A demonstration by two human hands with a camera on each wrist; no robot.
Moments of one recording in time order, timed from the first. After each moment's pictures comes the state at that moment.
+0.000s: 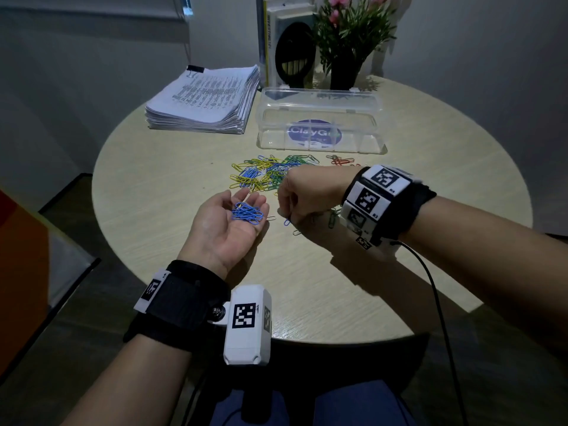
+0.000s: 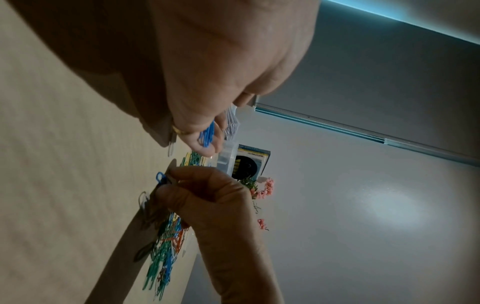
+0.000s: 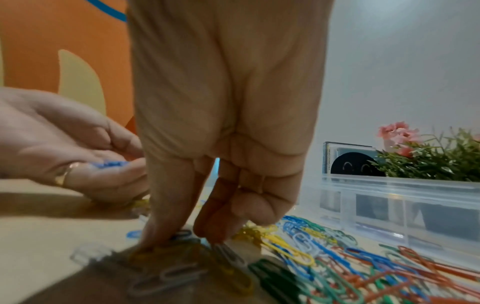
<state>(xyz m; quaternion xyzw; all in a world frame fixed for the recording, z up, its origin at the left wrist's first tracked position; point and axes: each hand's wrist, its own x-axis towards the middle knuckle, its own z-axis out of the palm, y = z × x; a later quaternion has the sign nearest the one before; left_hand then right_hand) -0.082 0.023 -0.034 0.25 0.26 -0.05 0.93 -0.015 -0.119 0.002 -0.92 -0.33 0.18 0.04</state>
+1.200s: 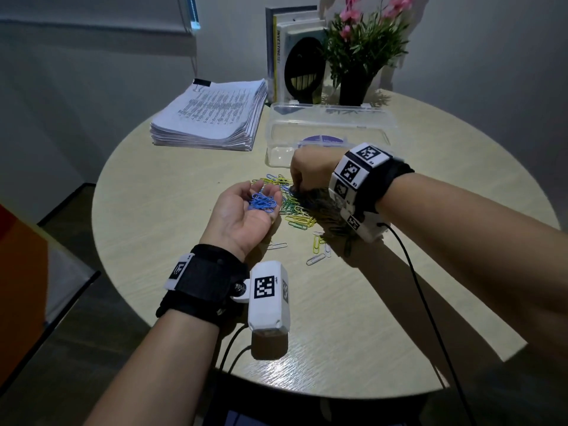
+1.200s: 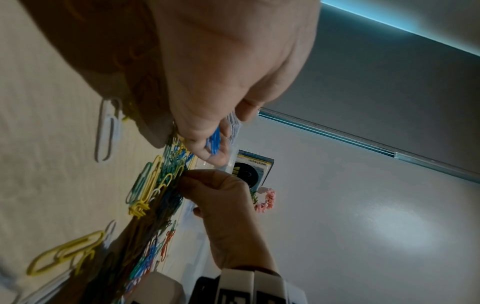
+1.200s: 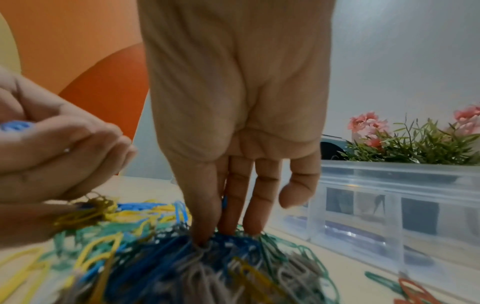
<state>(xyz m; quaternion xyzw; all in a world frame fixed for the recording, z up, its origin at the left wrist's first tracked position) -0.016 0.028 -0.031 0.21 0.23 -0.07 0.95 0.077 -0.097 0.004 -0.95 -0.28 0.12 -0.05</state>
